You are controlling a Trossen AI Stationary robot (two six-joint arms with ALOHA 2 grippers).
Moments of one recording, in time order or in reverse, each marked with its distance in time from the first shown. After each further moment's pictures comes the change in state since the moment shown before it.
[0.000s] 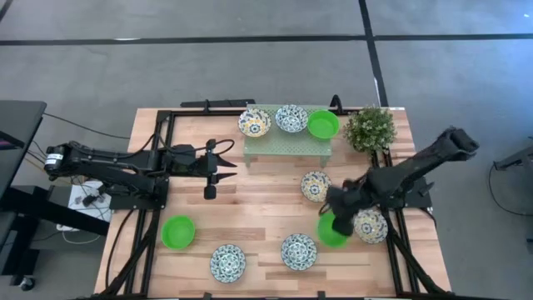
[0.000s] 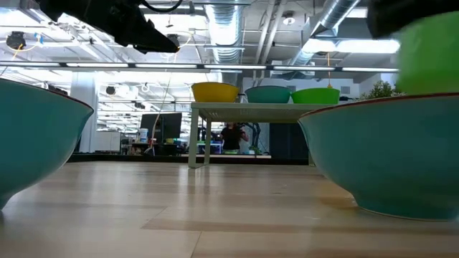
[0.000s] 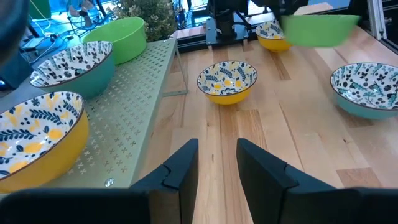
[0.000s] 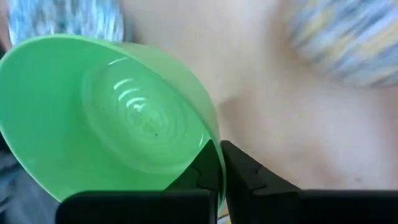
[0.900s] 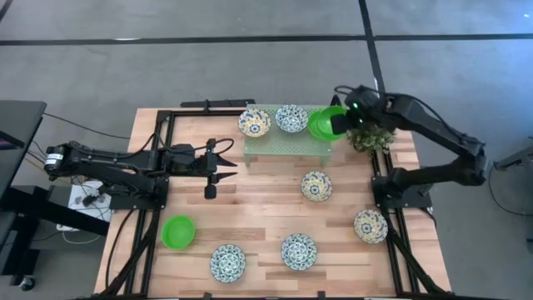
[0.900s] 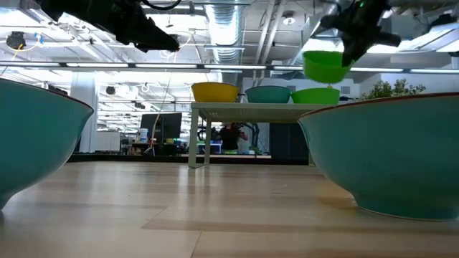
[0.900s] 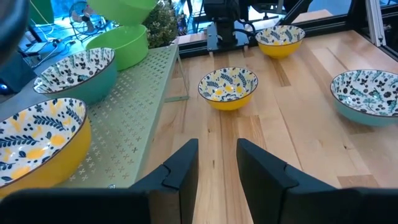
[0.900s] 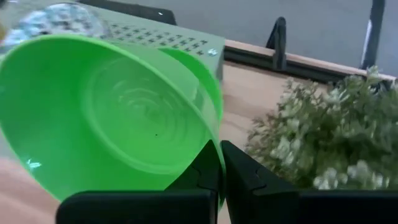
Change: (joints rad) left arm 0.000 0.000 0.000 0.023 0.000 0.000; right arm -0.982 -0.096 0.339 -0.225 0.291 -0.173
